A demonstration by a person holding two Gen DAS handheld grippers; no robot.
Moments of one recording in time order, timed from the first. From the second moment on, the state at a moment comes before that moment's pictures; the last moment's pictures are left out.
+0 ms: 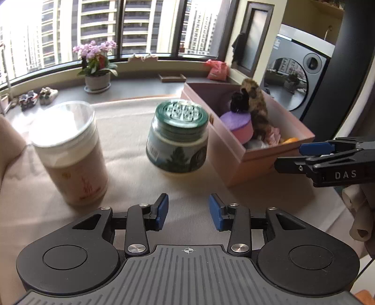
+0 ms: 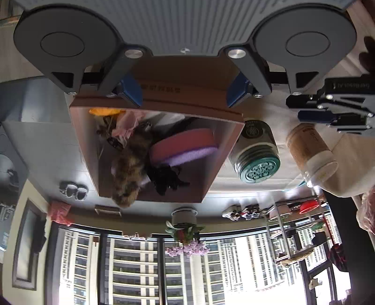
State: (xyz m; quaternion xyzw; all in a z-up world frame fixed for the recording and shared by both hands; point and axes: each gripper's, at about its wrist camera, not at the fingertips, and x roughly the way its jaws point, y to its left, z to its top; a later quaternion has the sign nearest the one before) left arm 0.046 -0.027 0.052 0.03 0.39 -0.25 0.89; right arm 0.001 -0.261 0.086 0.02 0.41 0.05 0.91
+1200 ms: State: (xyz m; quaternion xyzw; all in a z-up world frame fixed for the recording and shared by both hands) left arm 0.001 -0.069 0.007 0.05 0.32 -0.12 0.94; right arm -0.031 -0.263 0.015 0.01 0.37 -0.01 0.93
